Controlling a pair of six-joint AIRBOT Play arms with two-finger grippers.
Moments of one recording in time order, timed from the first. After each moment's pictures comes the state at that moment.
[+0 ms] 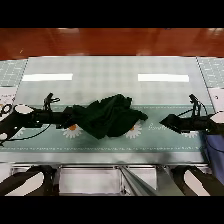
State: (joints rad) left arm 0.05 -1.19 0.51 0.56 -0.97 -1.28; right arm -0.26 -0.93 0.46 -0.90 1.04 1.33
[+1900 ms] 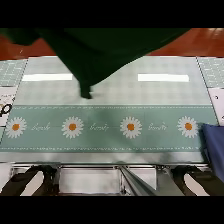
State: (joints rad) left arm 0.17 -0.84 1.68 0.58 -1.13 -1.20; right arm -0.01 -0.90 1.95 -1.18 1.21 1.39
